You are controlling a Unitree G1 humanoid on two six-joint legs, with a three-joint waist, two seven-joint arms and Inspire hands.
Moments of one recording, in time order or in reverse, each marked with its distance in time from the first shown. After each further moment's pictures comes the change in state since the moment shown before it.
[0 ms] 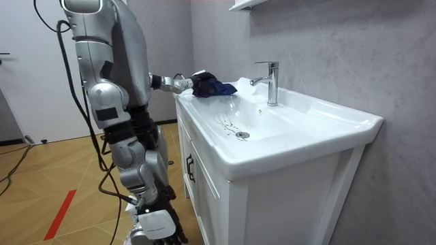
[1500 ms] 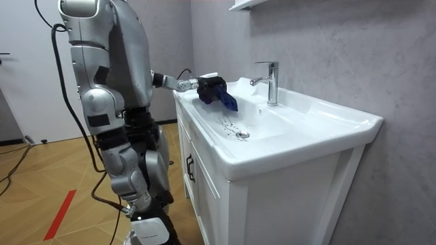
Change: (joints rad) left arm 0.035 0.020 -0.096 0.014 0.473 0.077 -0.159; right arm 0.023 -0.035 -0.020 0.000 -0.013 -0.016 0.014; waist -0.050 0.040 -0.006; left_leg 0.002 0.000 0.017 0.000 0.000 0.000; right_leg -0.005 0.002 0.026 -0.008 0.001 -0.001
